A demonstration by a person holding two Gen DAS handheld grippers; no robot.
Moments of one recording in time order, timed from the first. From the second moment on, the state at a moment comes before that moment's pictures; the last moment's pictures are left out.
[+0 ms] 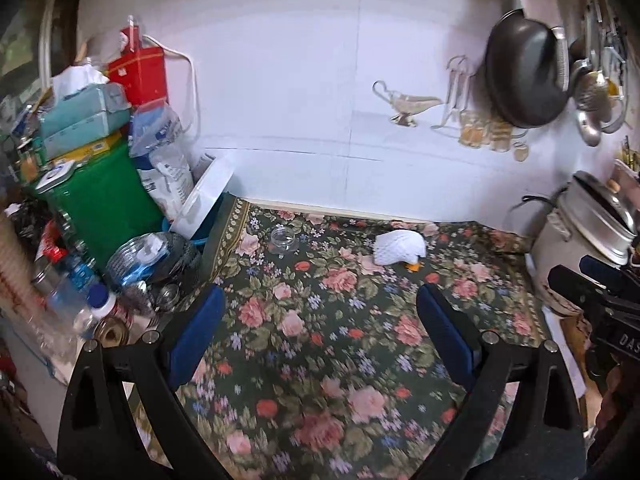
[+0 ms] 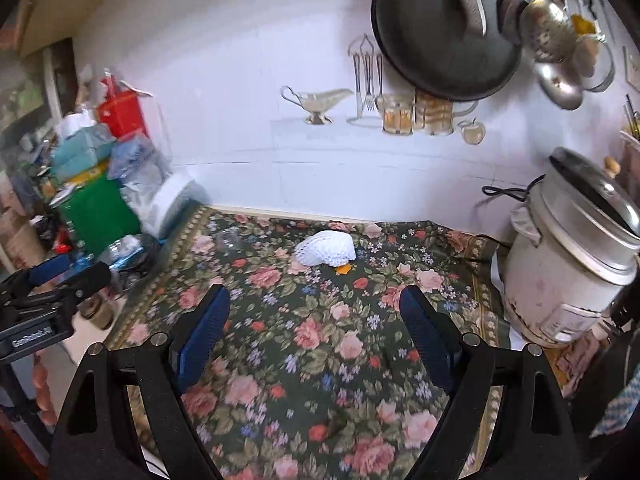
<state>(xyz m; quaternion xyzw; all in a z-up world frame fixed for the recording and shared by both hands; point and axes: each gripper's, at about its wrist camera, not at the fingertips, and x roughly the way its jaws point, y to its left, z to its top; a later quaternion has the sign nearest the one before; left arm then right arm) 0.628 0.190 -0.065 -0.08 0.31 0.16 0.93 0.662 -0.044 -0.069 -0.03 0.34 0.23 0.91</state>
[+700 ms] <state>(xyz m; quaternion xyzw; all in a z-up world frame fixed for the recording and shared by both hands) 0.801 0.358 -0.201 -0.11 0.40 0.10 0.90 0.898 0.057 -0.260 0.08 0.52 0.08 0.84</state>
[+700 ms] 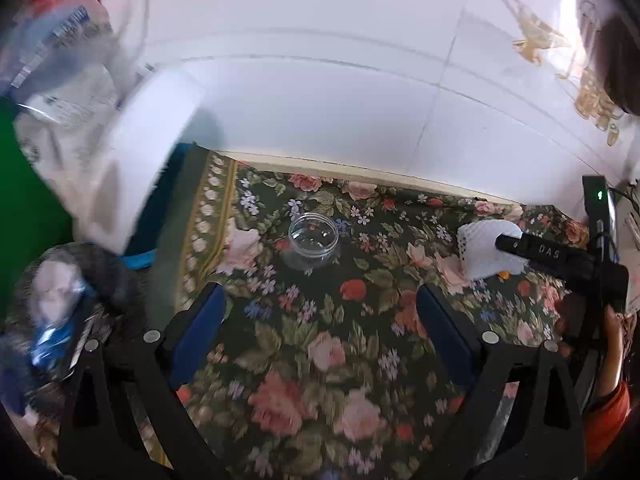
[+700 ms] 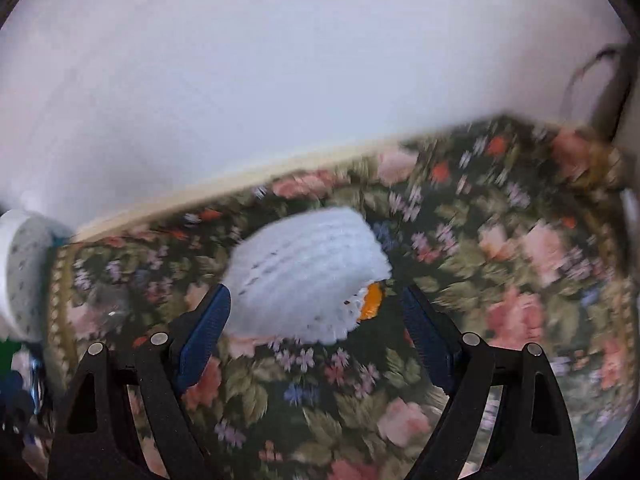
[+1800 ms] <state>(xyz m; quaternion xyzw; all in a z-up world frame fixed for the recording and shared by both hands) 0.854 0.336 -0.224 -0.08 0.42 0.07 0.90 0.799 0.032 -0.173 0.06 0.45 0.16 0.88</state>
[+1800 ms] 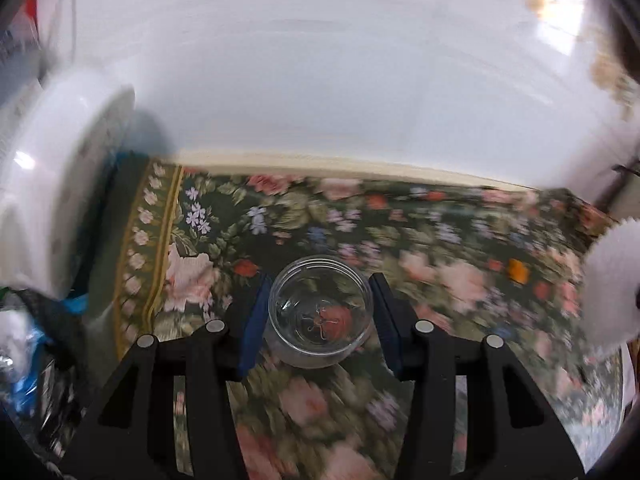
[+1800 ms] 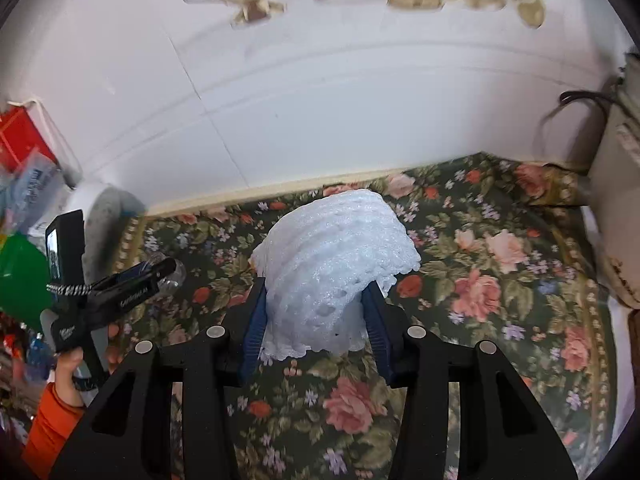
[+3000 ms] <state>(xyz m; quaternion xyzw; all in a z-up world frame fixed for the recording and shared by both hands) 0.443 0.145 -0.119 -0.07 0.35 0.05 0.93 0.471 -0.044 -0.102 0.00 0.40 0.23 0.89</state>
